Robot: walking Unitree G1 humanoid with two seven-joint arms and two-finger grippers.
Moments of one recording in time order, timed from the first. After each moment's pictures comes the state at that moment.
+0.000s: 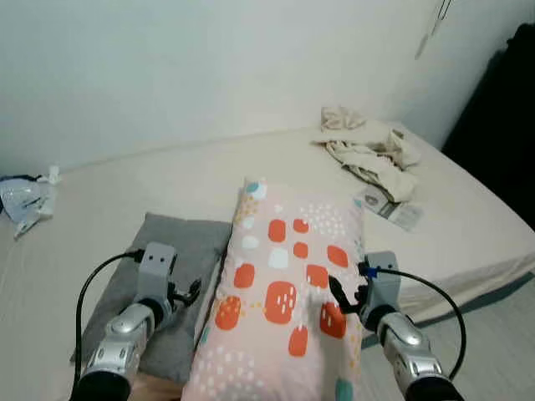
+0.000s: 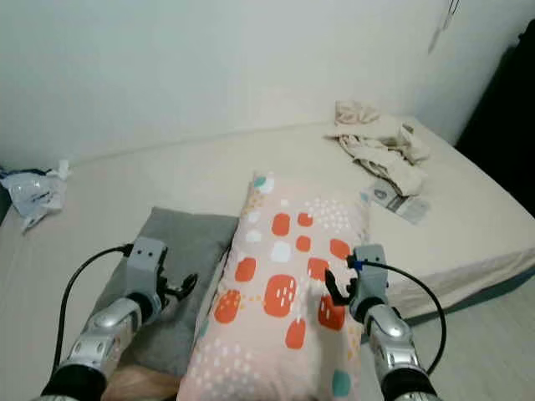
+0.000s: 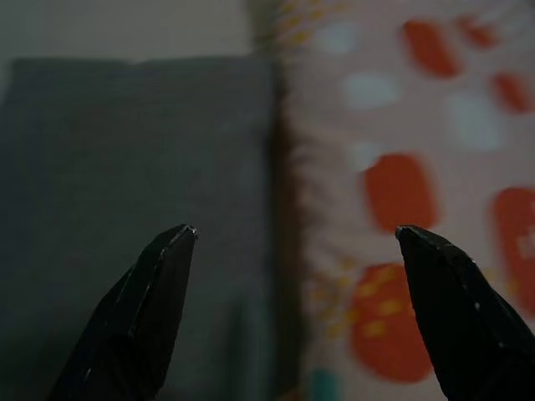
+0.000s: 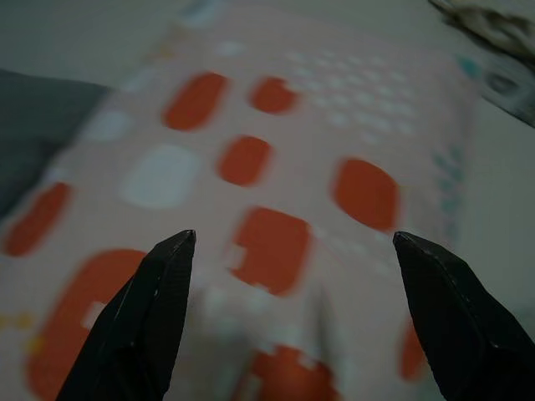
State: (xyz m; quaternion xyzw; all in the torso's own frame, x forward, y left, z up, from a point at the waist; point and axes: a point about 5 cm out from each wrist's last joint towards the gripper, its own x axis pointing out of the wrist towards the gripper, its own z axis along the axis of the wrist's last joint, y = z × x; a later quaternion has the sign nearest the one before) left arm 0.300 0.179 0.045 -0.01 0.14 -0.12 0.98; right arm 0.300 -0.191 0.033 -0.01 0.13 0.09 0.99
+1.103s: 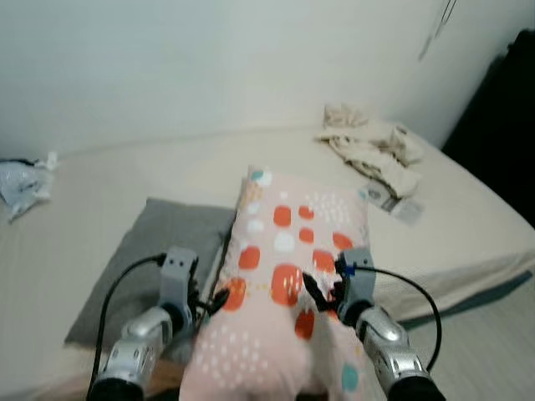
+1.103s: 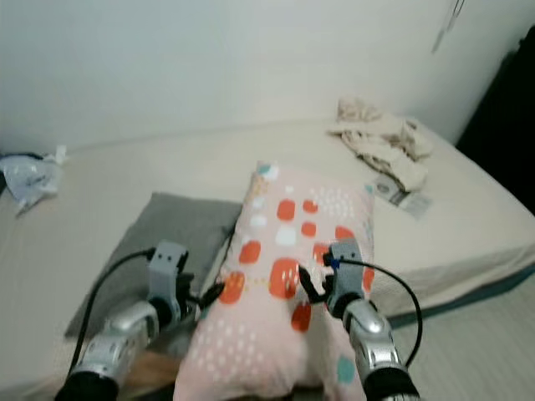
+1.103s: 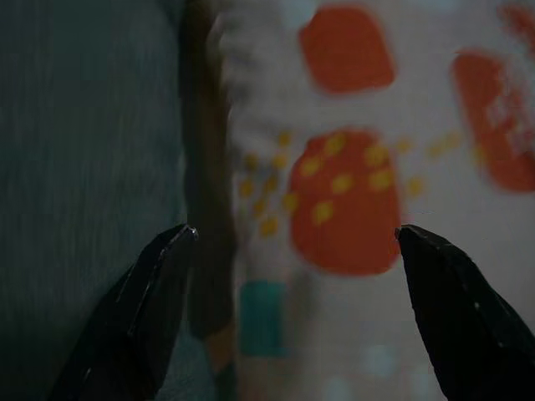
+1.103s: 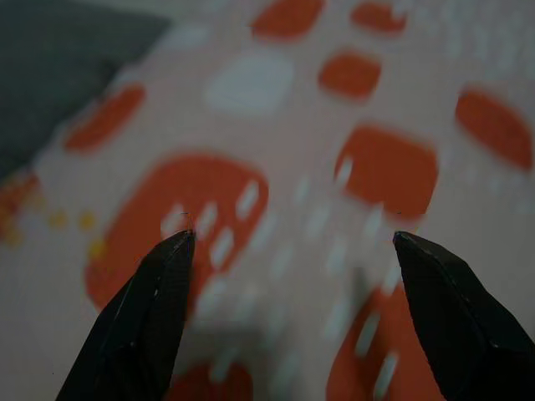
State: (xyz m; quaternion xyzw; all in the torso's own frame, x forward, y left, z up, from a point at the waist) left arm 0.291 0.158 0.040 -0.04 0.18 -0.18 0.97; right arm 0.297 -0.172 0.032 0.00 0.14 0.14 0.98
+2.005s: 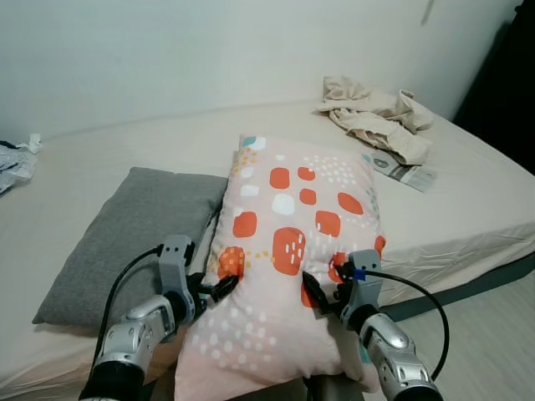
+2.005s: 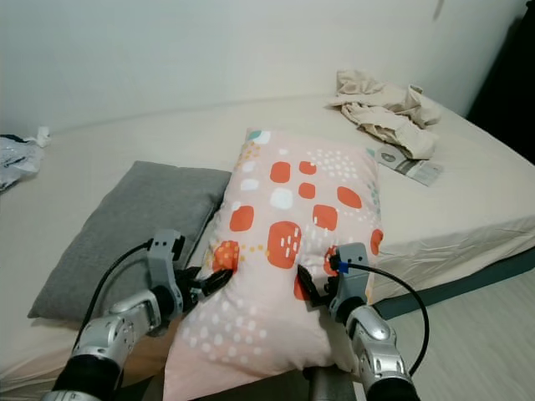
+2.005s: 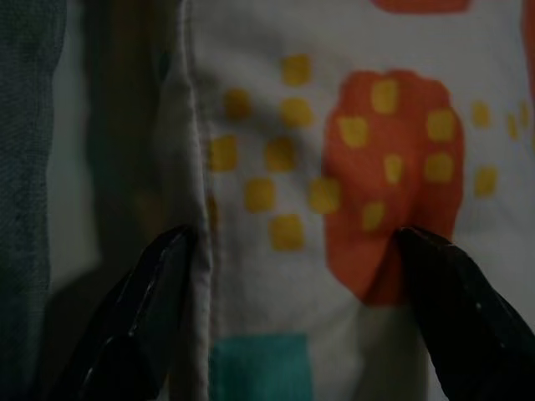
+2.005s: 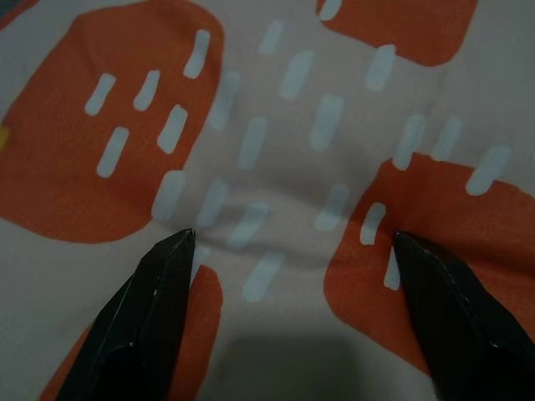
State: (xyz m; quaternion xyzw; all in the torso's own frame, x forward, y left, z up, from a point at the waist) left arm 0.308 0.153 0.055 -0.18 0.22 -0.22 0.93; right arm 0.290 -0.174 0.038 0.04 0.11 0.15 0.98
